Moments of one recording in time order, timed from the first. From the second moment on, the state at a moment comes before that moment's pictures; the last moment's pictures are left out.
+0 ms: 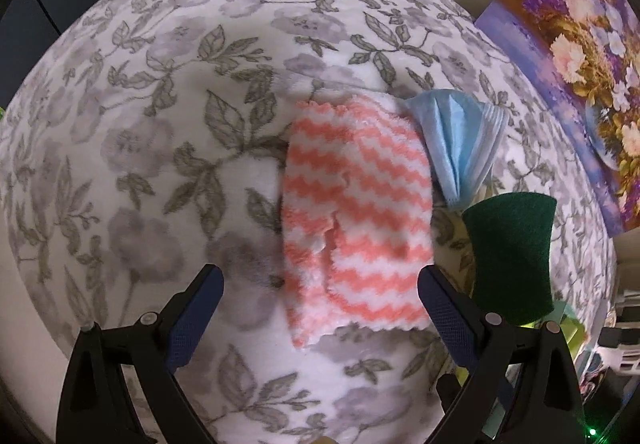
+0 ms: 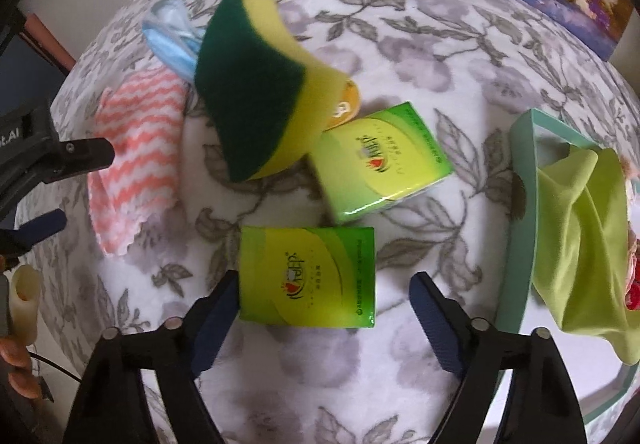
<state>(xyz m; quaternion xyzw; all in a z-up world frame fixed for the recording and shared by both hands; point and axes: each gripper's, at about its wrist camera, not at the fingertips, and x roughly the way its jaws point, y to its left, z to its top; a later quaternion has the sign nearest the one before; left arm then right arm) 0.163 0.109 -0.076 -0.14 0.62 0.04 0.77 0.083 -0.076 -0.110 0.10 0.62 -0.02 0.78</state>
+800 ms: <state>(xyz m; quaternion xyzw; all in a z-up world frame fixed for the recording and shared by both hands) 0.166 0.075 -0.107 -0.14 0.62 0.00 0.77 0.080 -0.108 -0.108 0.11 0.62 -0.02 0.78</state>
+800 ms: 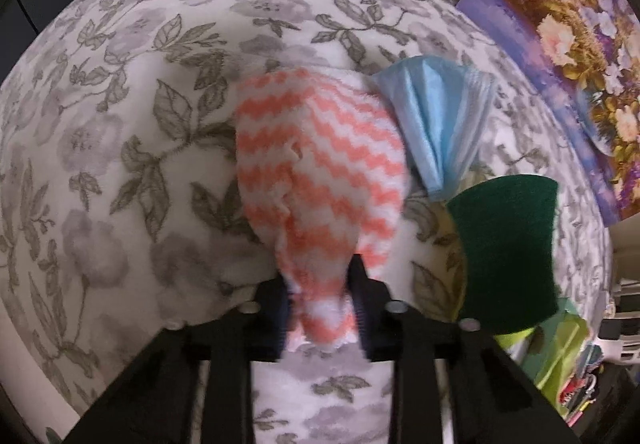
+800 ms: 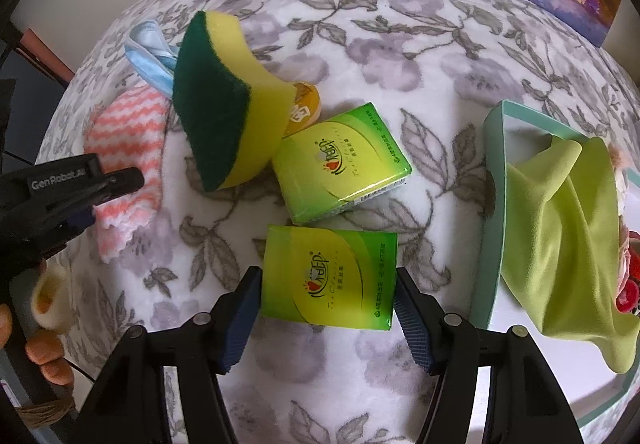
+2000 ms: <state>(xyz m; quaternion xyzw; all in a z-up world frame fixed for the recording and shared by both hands) 0.109 0.091 0.073 -0.21 0.43 -0.08 0.88 0.046 -0.189 0.014 0.22 0.49 -0.04 0.84</state>
